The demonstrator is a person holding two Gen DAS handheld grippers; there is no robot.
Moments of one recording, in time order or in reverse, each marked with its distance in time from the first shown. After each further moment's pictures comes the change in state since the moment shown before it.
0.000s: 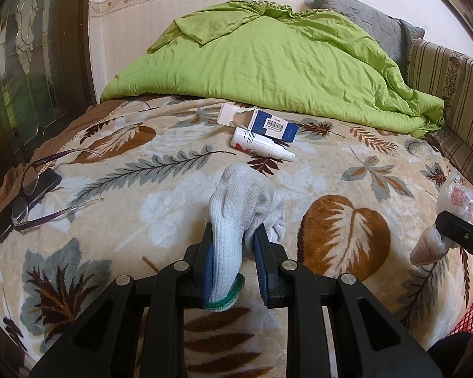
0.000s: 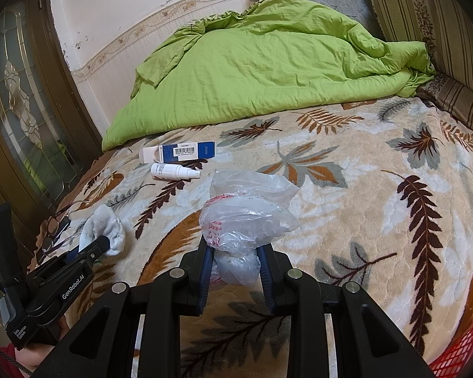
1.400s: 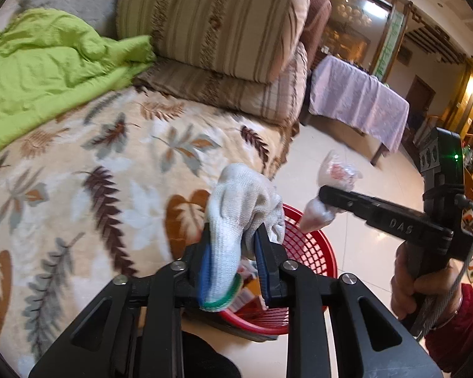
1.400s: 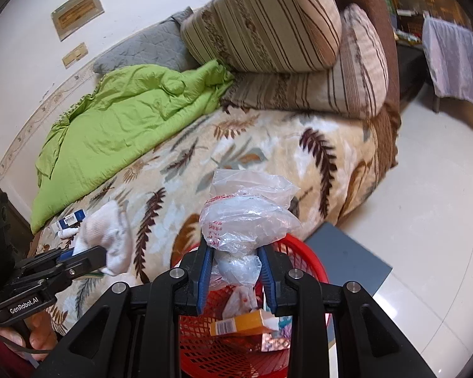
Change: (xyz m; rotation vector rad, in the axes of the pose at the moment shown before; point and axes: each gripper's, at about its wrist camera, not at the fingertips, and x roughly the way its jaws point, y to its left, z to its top) left arm -0.148 -0.332 -0.043 0.570 0.235 -0.956; right arm -0.278 -0.221 -0.082 0.420 -0.121 -0.381
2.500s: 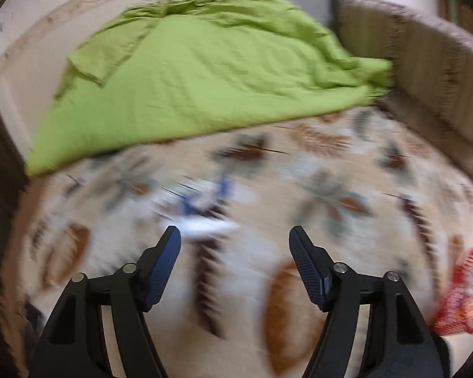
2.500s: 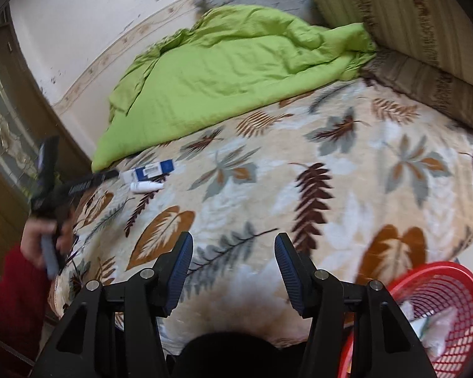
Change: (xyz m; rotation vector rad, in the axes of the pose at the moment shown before) left arm -0.166 0.351 -0.005 -0.289 -0.008 0.741; right arm 0.105 0.205 -0.003 -0.259 0.195 0.336
